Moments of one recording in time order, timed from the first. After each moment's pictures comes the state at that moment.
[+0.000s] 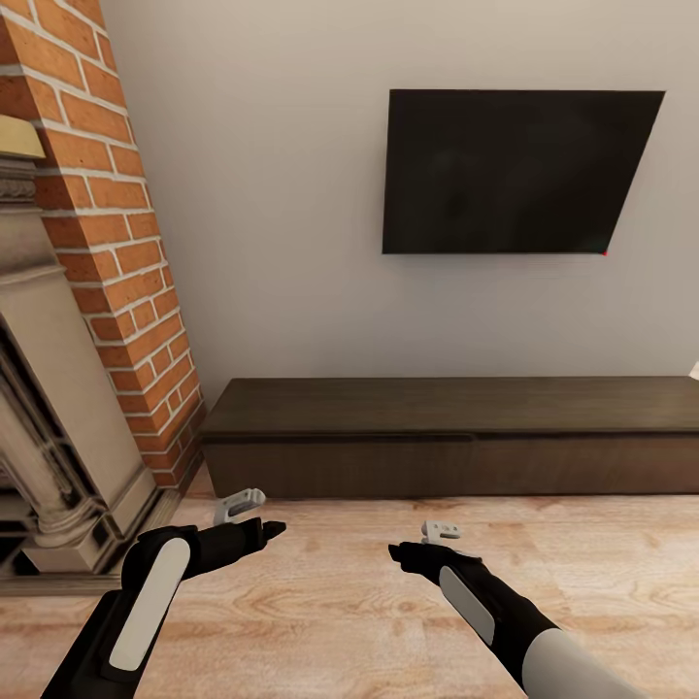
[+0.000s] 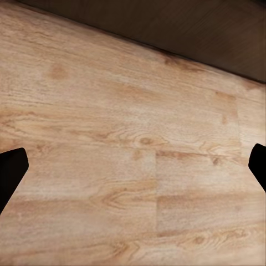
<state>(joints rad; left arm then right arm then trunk) -0.32 0.05 -0.05 -1.48 0.70 1.00 0.21 -0.61 -0.05 0.58 -0.63 -0.75 0.29 -0.13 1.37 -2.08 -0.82</state>
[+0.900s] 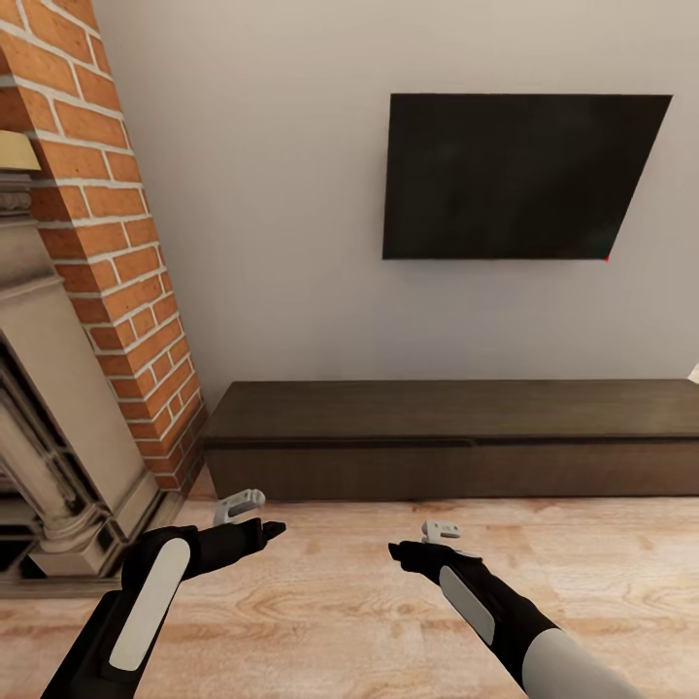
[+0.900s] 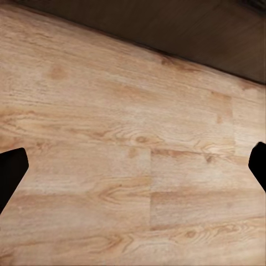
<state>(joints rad) -0.32 0.05 -0.05 -1.48 0.70 1.00 0.21 -0.61 -0.05 0.58 -0.63 -0.76 0.28 -0.13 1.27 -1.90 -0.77</state>
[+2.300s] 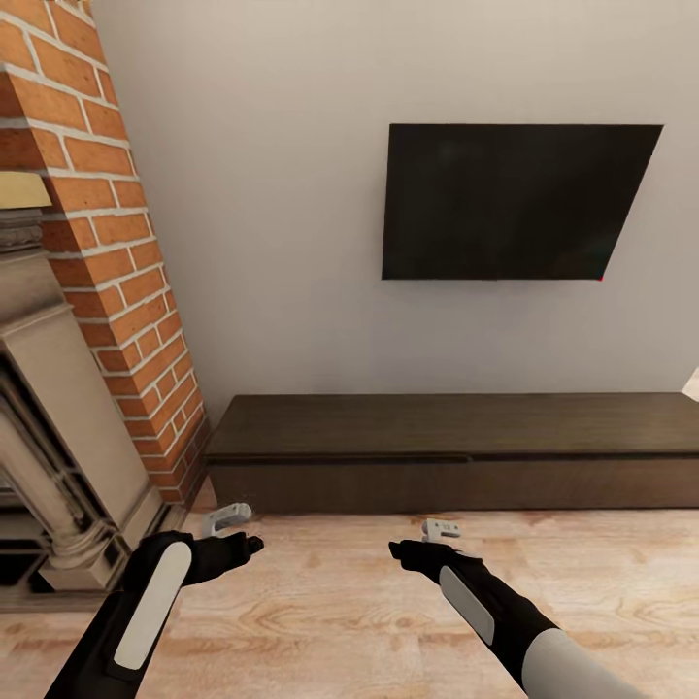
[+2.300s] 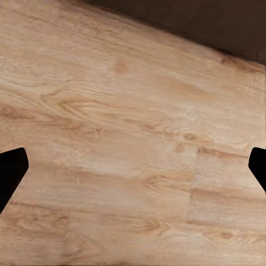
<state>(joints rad) -0.33 0.05 -0.04 -1.41 0.70 0.99 0.43 -0.60 -0.05 0.58 -0.63 -0.75 0.27 -0.14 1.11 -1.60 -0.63</state>
